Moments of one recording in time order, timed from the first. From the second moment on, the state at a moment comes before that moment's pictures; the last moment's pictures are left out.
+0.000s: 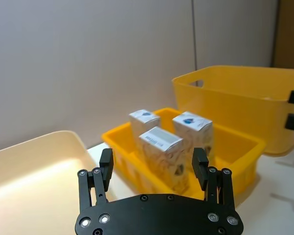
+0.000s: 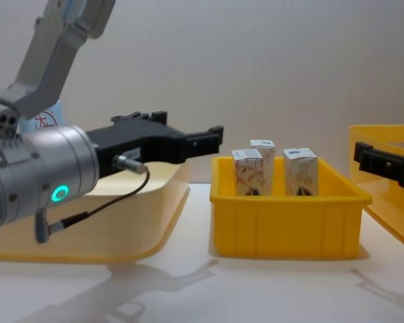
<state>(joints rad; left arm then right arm) -0.32 0.35 0.45 -1.59 -0.33 0.03 -0.22 -0.01 0.33 -0.22 -1.76 0.28 0.04 0.06</state>
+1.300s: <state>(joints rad) -0.24 0.38 0.45 -1.63 -0.20 0.01 -0.01 0.00 0.33 -0.22 -1.78 0.29 0.06 0.07</state>
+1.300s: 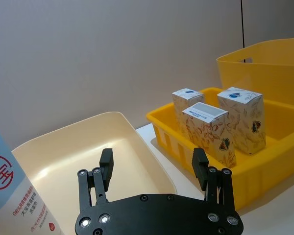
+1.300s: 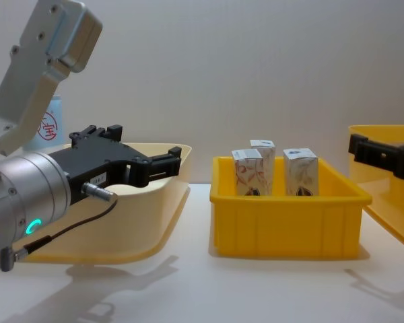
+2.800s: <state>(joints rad) -0.24 0.38 0.45 -1.63 -0.20 0.01 -0.01 0.27 0.17 -0.28 -1.62 0.26 0.34 0.01</state>
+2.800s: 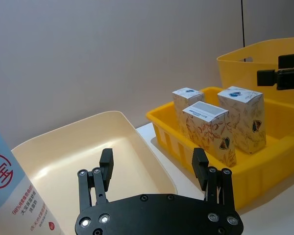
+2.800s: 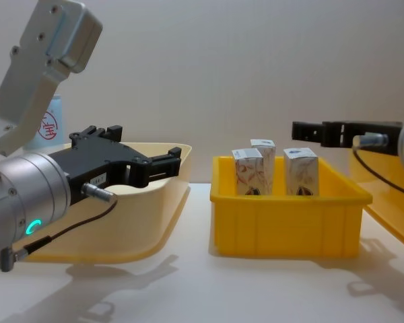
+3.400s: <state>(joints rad) -0.24 0.38 0.45 -1.63 -0.20 0.01 -0.01 0.36 0.12 -0.32 -1.48 0.20 0.37 -0.03</state>
